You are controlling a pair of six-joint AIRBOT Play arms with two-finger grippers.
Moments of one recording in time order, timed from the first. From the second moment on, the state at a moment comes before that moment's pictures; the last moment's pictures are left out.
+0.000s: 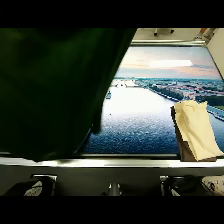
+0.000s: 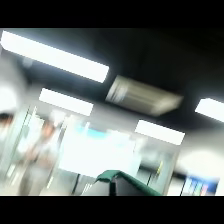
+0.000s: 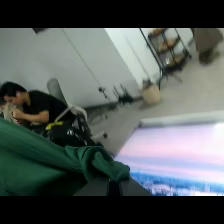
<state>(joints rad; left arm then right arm) 0.13 -1.04 1.86 1.12 -0.32 -1.55 0.34 -1.00 1.83 -1.11 0.91 1.87</state>
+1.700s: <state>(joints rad) -0.48 -1.13 0.65 0.94 -0.95 -1.82 -0.01 -1.66 1.83 -1.26 1.45 1.77</state>
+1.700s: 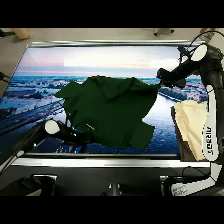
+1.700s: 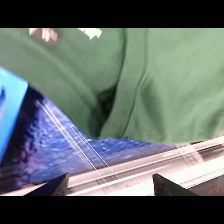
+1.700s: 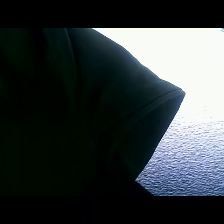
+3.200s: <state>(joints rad) 0.13 -1.30 0.98 1.11 -1.01 -1.54 0.05 -1.37 1.01 -1.03 1.29 1.65</state>
